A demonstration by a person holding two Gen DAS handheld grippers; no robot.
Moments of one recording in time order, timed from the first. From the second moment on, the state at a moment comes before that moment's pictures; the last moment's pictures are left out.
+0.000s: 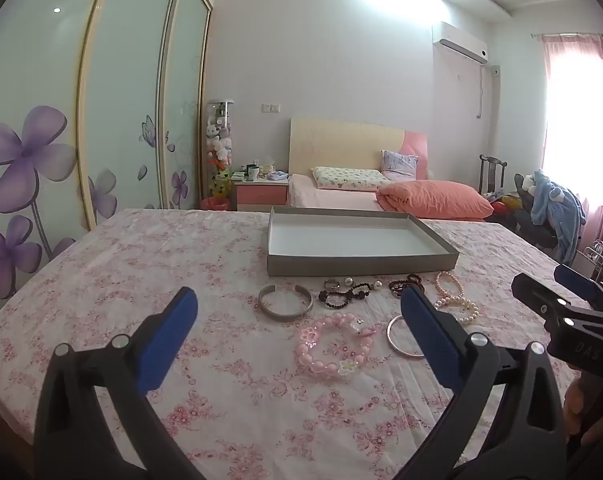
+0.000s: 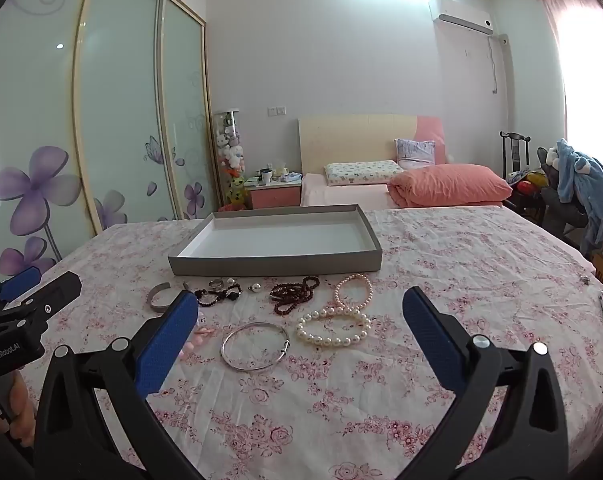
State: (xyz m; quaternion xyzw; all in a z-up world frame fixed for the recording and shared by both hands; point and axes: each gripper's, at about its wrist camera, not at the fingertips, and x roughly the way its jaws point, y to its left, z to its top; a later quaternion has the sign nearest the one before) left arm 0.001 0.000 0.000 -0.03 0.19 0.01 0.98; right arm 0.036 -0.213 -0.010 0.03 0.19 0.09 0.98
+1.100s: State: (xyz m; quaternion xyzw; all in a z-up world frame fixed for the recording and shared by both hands) left arm 0.003 0.002 0.001 -0.03 0.19 0.01 0.98; right arm 0.037 -0.213 -0.010 0.03 0.19 0.09 0.98
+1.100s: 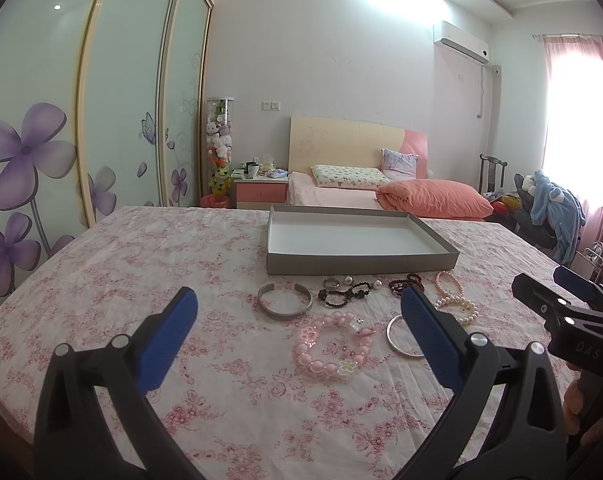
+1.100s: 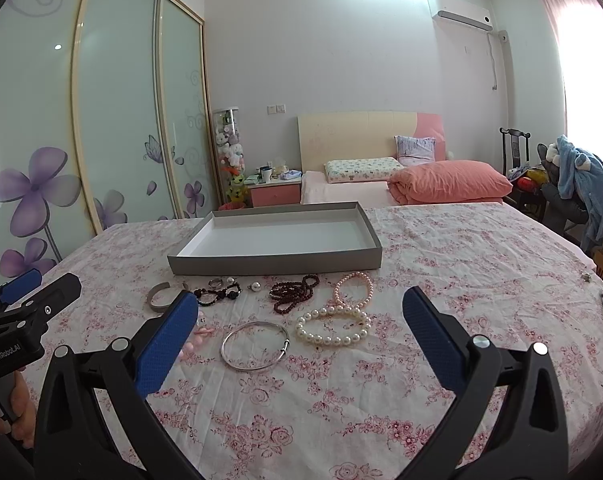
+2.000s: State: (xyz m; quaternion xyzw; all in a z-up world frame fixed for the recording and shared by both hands) left arm 0.003 0.001 0.001 -0.03 0.19 0.01 0.98; right arm 0.037 -0.216 -0.013 0.04 0.19 0.09 0.98
